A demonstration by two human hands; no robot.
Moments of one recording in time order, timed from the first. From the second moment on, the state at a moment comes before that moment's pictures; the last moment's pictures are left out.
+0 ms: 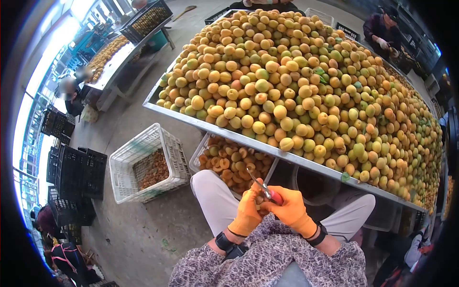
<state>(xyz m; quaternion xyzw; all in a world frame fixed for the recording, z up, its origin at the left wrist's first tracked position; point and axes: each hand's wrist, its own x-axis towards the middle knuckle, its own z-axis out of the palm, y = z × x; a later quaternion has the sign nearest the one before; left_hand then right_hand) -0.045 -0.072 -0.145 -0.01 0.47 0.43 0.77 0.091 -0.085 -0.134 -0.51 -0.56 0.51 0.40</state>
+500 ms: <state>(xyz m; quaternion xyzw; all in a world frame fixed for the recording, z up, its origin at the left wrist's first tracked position) -0.054 -0.085 -0.122 0.17 0.35 0.20 0.90 0.136 -0.095 -0.138 -0.47 -0.63 0.52 0.33</state>
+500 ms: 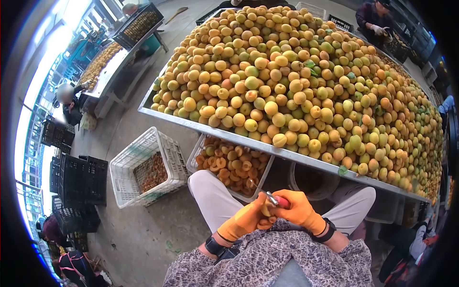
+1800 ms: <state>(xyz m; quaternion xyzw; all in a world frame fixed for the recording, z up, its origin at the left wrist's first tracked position) -0.031 -0.113 -0.144 0.32 0.43 0.40 0.74 0.126 -0.111 -0.120 -0.49 -0.61 0.43 0.45</state>
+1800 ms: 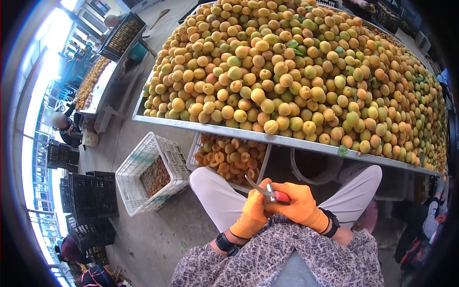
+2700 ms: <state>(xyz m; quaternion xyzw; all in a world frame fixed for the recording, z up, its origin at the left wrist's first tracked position) -0.019 -0.117 -0.146 0.29 0.51 0.22 0.78 0.129 -0.130 -0.160 -0.50 -0.59 0.45 0.43</state>
